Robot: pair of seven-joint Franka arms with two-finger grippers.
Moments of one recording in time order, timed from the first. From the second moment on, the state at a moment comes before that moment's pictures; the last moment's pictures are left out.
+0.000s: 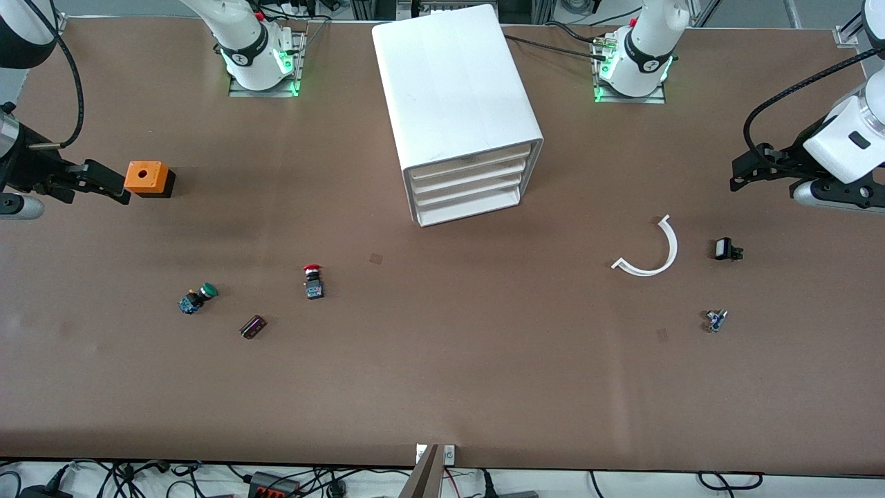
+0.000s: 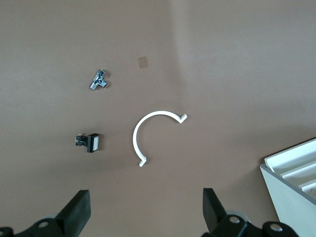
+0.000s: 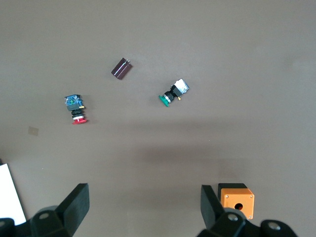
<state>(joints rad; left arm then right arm) -0.04 0.02 0.02 -1.65 -0.03 1.64 0.08 0.08 0.06 -0.11 -1.65 0.03 1.72 -0.02</state>
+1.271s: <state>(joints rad) -0.06 0.03 0.00 -1.63 -0.06 1.33 0.07 0.23 0.26 -0.10 -1.63 0.03 1.75 -0.02</state>
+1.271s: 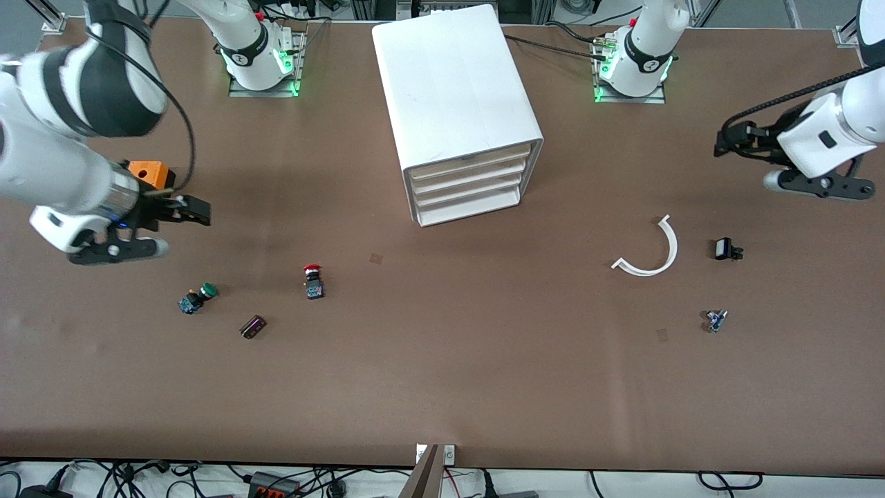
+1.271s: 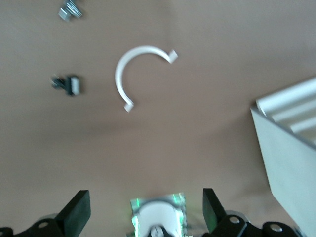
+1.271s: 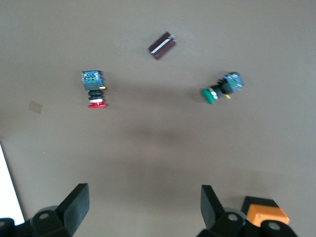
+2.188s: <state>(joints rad) -0.18 0.35 -0.07 -1.63 -0.51 1.46 0.18 0.36 0.66 -0.06 -1.61 0.04 2.19 -0.02</state>
